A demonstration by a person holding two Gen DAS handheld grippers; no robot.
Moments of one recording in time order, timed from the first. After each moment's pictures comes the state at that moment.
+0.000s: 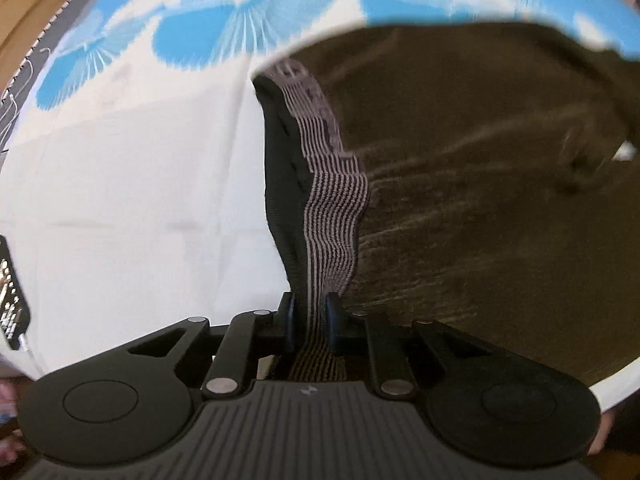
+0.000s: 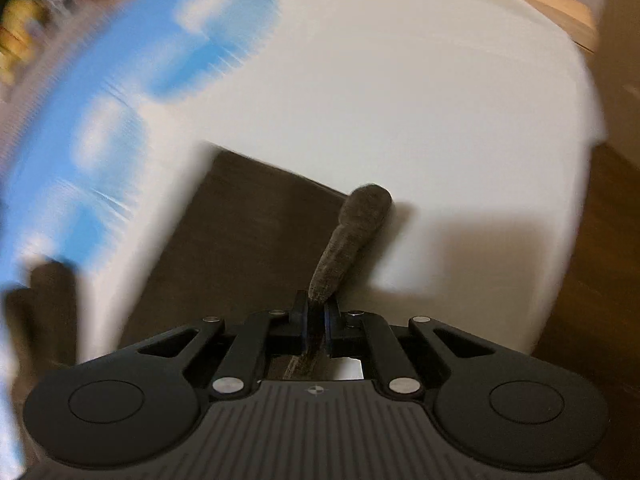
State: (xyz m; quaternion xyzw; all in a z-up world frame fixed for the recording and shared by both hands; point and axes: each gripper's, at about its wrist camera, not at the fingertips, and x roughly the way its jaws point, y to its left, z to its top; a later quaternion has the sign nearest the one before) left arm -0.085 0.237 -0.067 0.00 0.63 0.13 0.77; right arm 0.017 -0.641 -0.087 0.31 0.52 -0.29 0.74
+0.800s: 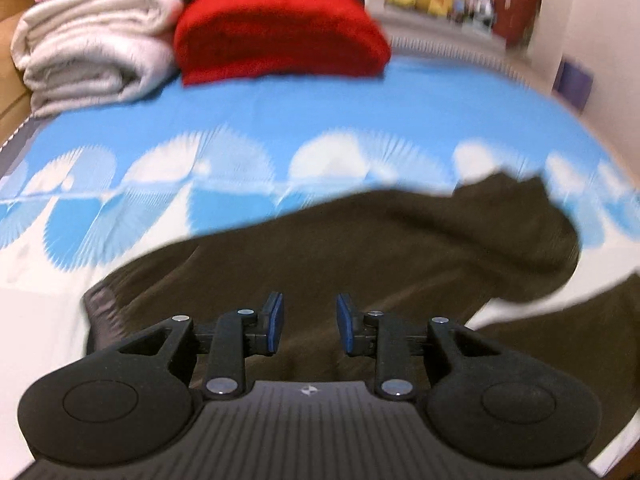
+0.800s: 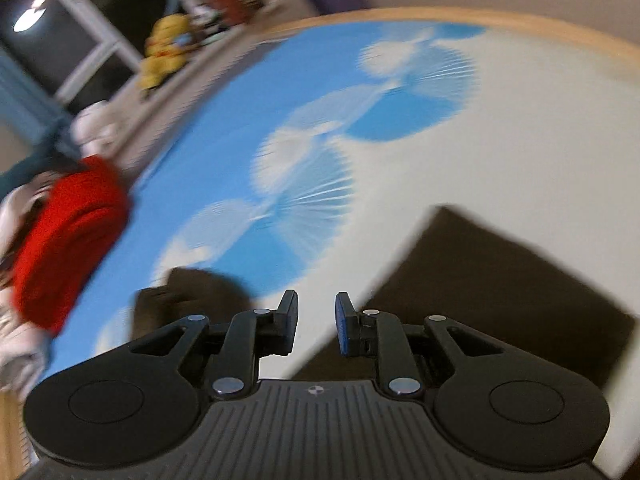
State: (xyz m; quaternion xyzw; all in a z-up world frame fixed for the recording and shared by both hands) left arm 0.028 0.050 0.011 -0.04 0.41 0.06 0.91; right arm 0.084 -0.553 -0.040 0.32 0.37 -0.08 0.87
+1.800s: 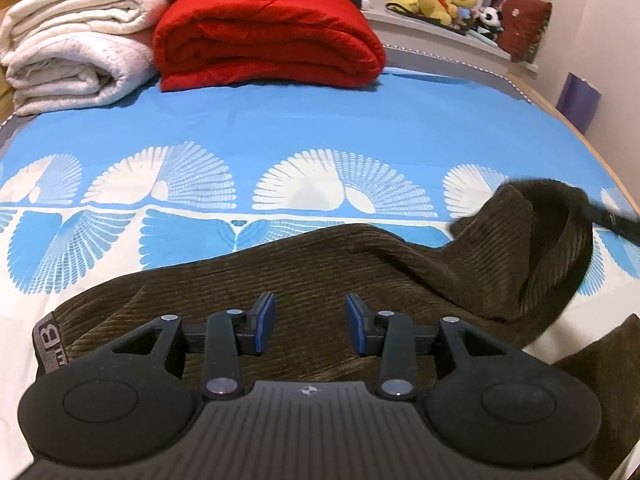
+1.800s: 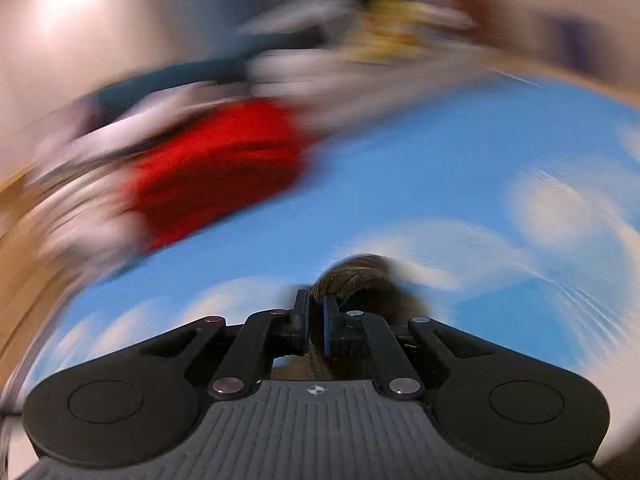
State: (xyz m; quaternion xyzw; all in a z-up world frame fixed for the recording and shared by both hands) left arm 0.119 0.037 -0.017 -0.06 0.42 0.07 0.90; right arm 0.176 -0.338 -0.018 0.13 0.29 0.23 0.92
